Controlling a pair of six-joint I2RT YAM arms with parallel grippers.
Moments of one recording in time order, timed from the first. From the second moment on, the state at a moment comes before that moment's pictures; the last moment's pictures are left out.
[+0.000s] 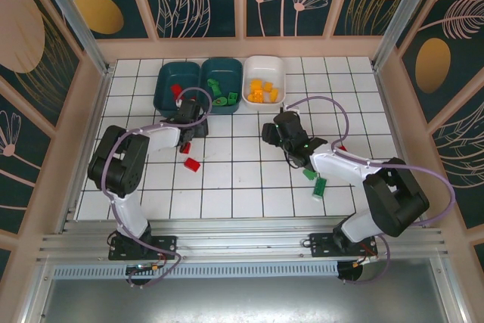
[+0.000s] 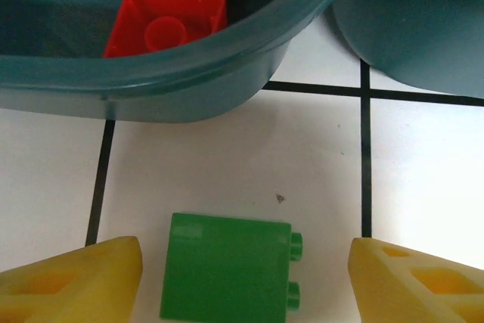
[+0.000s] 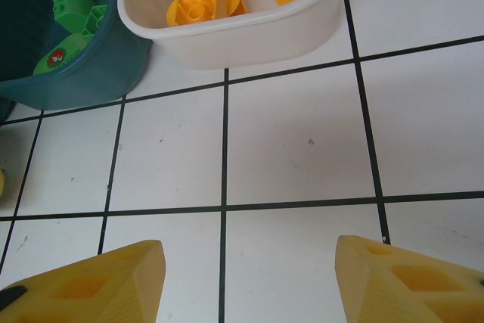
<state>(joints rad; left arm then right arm) -0.38 1.87 1.01 -0.08 -0.24 -0.41 0.64 1.46 0.79 -0.02 0.25 0.60</state>
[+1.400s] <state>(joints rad) -0.42 2.01 1.49 -0.08 -0.06 -0.48 0.61 1.33 0.73 -0.16 0.28 0.63</state>
